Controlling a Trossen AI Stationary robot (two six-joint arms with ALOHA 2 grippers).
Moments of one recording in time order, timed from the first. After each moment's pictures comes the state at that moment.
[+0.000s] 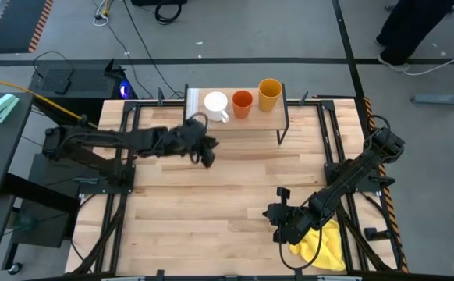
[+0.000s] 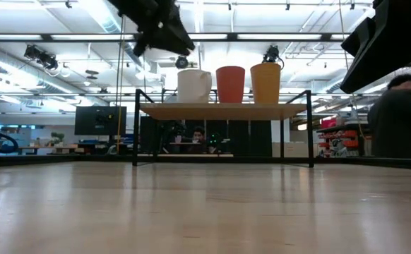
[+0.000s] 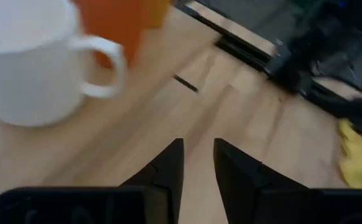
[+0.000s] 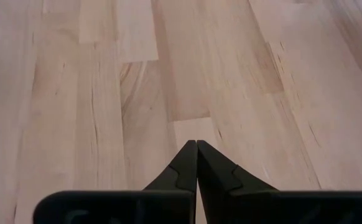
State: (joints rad) left arm 0.05 1.34 1.05 -0.25 -0.34 -0.49; right arm 0.71 1.59 0.93 -0.42 0.58 0.70
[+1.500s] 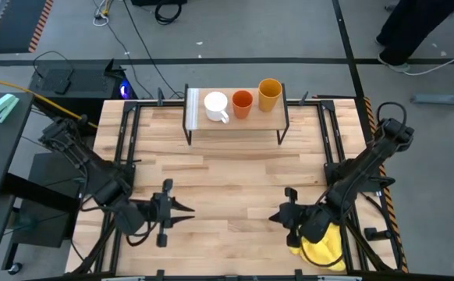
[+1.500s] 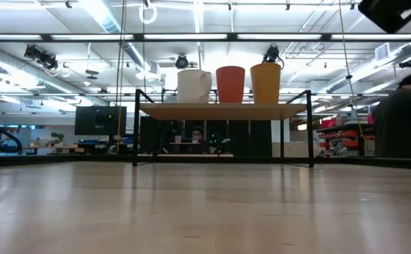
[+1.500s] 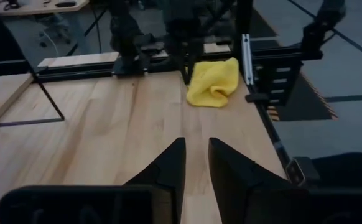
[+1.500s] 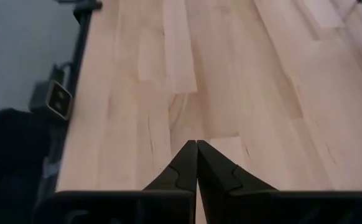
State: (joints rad) left arm -0.77 1.25 1.05 -0.26 -0.73 -0.28; right arm 0.78 1.42 0.93 -0.42 0.57 0.70
